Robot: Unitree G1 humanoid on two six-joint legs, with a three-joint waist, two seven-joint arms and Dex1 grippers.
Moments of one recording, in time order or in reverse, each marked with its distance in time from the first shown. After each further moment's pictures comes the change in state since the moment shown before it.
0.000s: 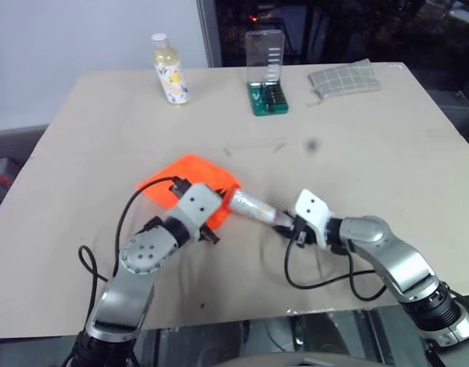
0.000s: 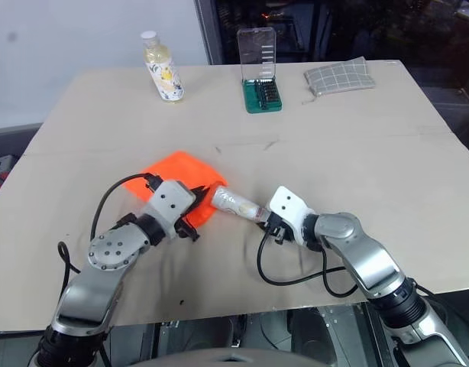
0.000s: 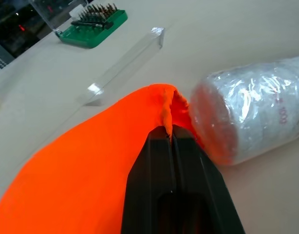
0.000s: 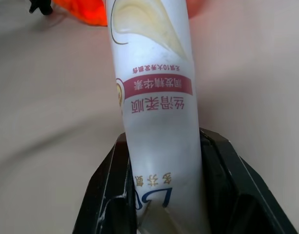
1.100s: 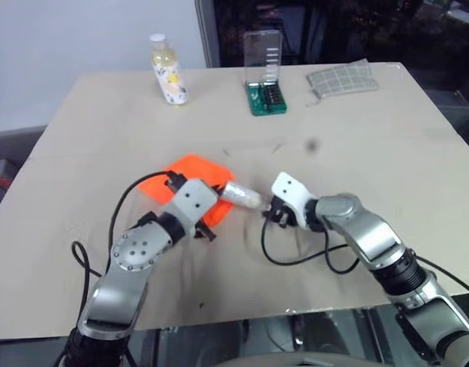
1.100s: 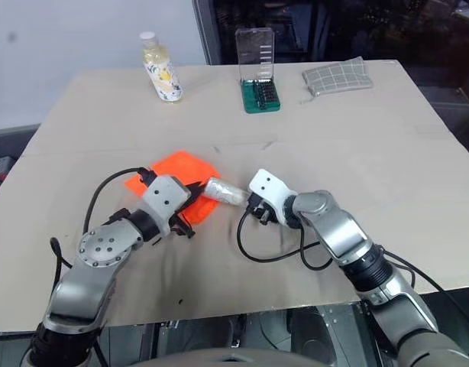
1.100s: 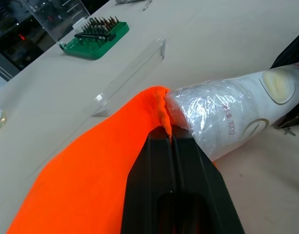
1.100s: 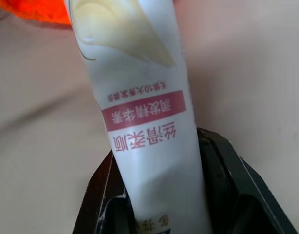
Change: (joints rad) left arm -0.018 0.019 0.032 -0.032 -0.026 0.039 -0.034; right arm -0.244 0.137 0.076 0.184 -0.093 0.168 -0.003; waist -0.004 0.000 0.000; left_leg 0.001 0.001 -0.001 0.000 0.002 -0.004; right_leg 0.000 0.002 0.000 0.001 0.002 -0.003
